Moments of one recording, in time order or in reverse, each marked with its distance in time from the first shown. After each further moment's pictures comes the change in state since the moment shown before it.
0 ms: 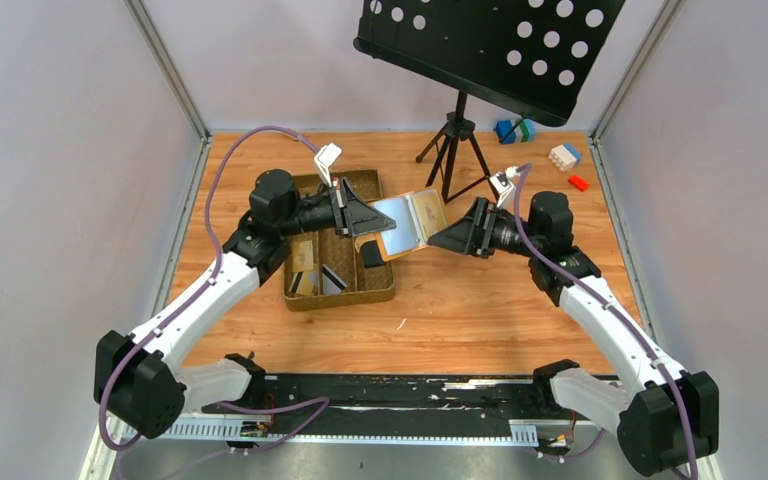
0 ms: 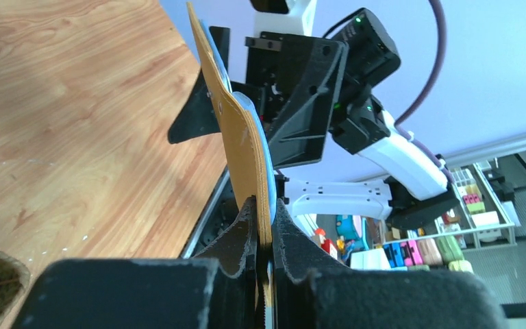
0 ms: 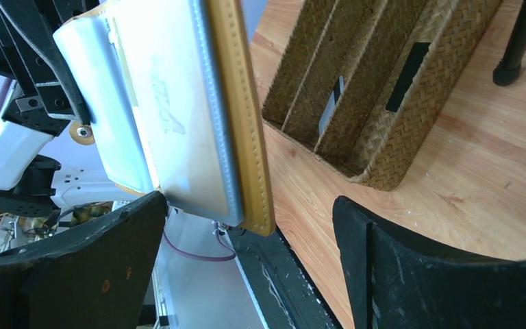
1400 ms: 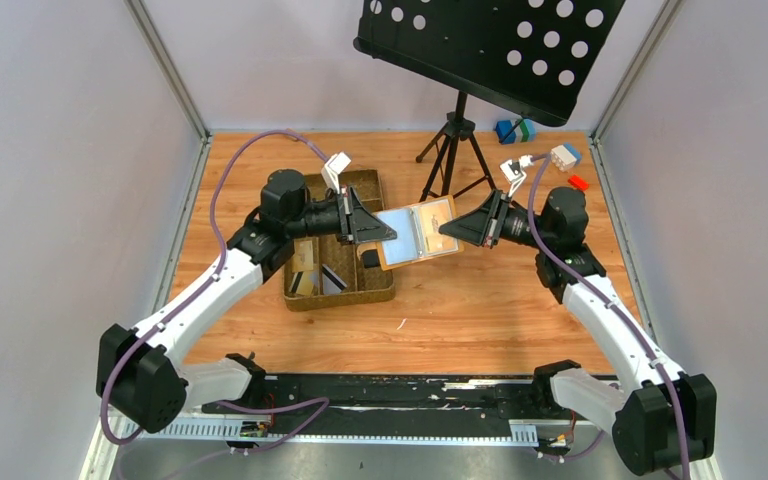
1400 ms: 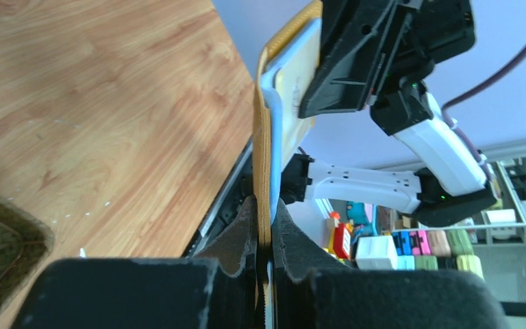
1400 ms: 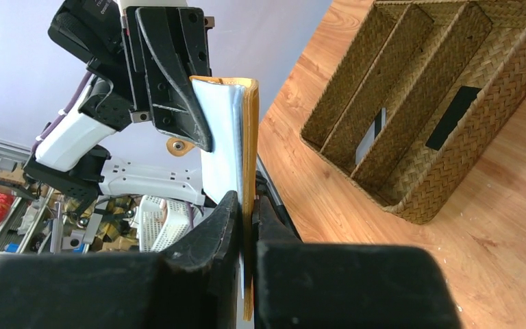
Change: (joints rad) left arm -0.019 0.024 0.008 -0.101 0.017 0.072; right arm -0.058 0.006 -0.003 0.242 -0.142 0.150
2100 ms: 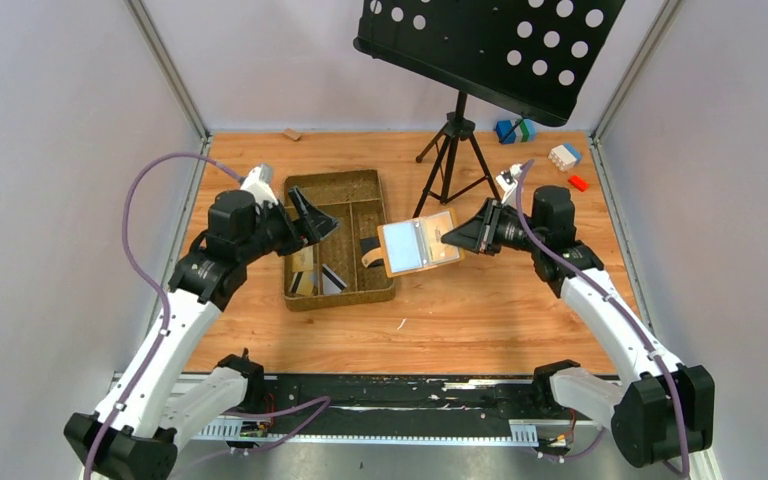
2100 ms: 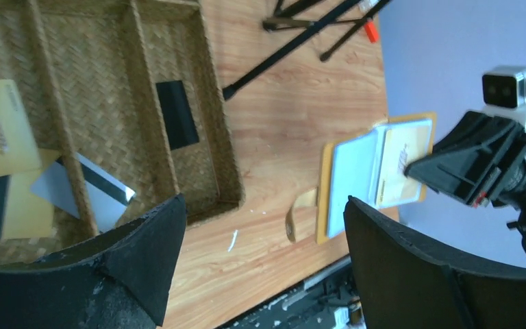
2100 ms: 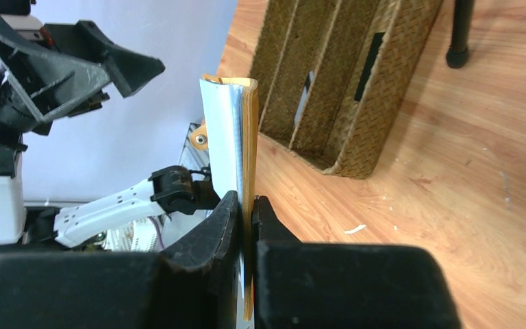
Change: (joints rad) left arm 0.149 -0.272 0.043 -0.585 -0.574 0.185; right arm 0.000 0.034 0.023 -0.299 0.124 -0.158
